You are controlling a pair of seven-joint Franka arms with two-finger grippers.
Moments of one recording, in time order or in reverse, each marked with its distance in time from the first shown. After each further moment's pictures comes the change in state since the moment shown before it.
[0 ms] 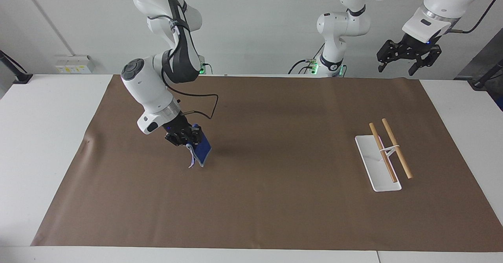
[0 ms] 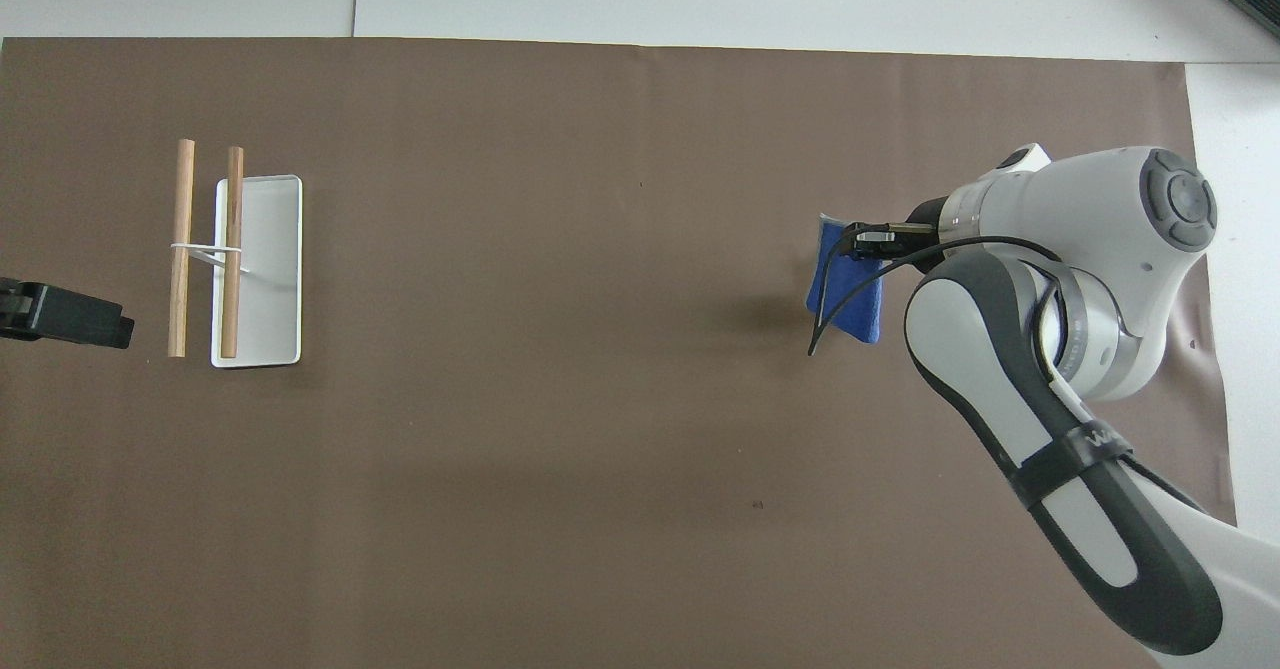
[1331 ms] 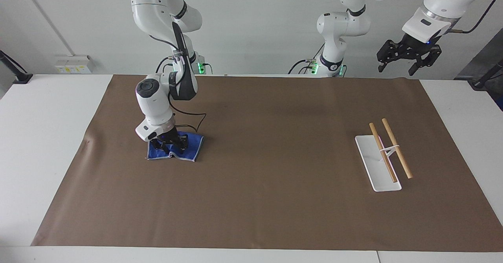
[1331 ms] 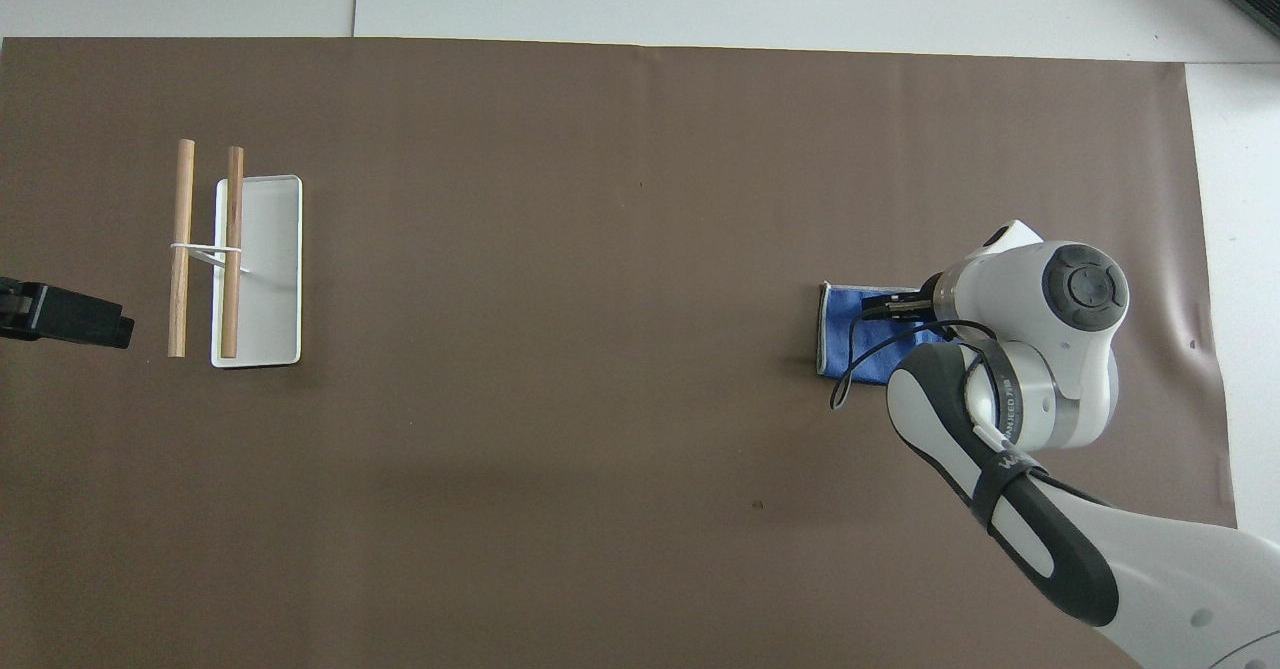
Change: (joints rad) left arm 0.001 0.000 0.005 0.000 0.000 0.000 0.002; right arm -0.012 0.052 -0.110 -0.317 -0.486 0.283 0.029
